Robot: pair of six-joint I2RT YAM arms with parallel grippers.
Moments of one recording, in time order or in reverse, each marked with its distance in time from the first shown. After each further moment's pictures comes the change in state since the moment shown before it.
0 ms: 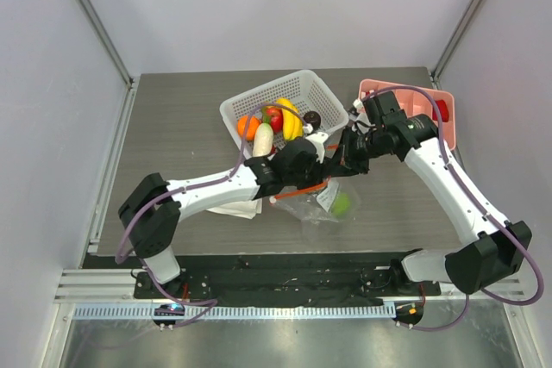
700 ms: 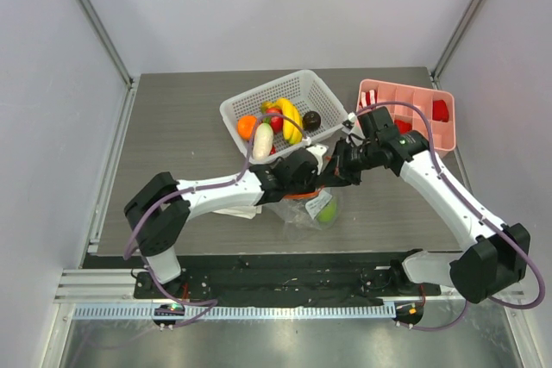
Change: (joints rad) left arm -0.014 0.014 -0.077 -0.039 -0.060 -0.007; right arm 0.032 -0.051 -0.182 0.191 -0.090 0.092
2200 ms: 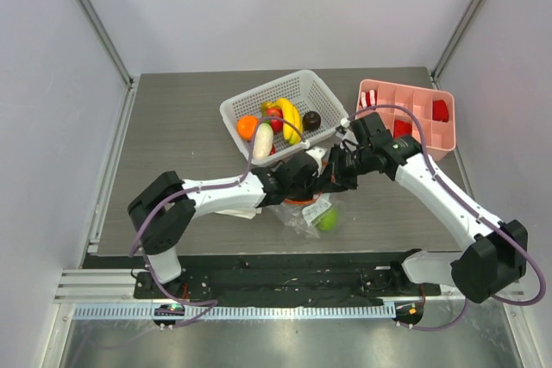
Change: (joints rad) left arm -0.003 0.011 -0.026 0.038 -0.017 -0.036; right arm 0.048 0.020 -0.006 0.030 0.043 -0.041
